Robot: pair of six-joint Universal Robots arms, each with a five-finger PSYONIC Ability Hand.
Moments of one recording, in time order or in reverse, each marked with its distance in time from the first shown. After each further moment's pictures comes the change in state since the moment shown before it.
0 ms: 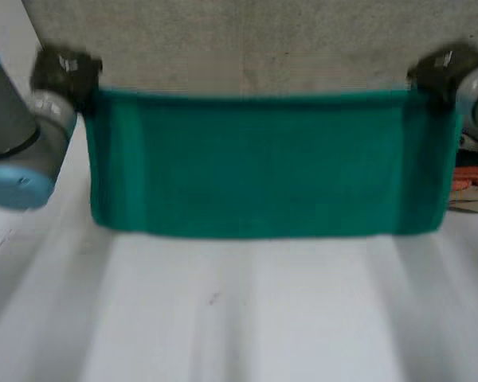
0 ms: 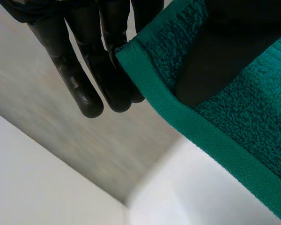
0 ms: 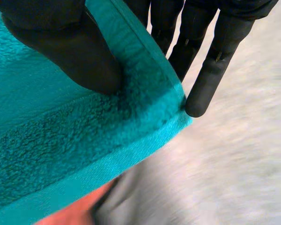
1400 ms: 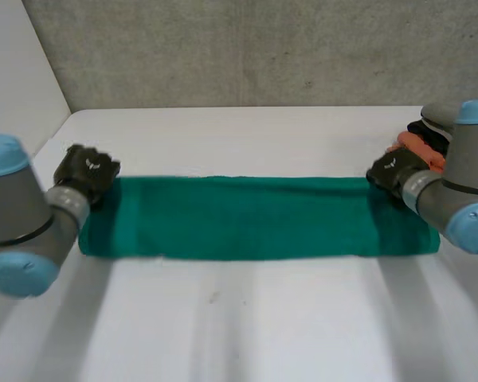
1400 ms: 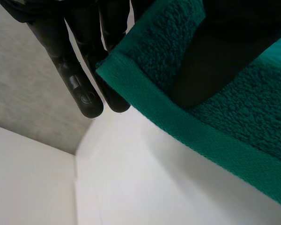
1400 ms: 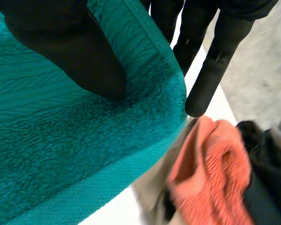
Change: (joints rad) left arm 0.024 0.026 -0.464 0.120 0.042 0.188; right arm 0.060 0.042 0.526 -0.286 0.023 -0.157; left_hand 0.000 0.000 0.000 0.000 0.000; right_hand 0.000 0.000 0.000 0.000 0.005
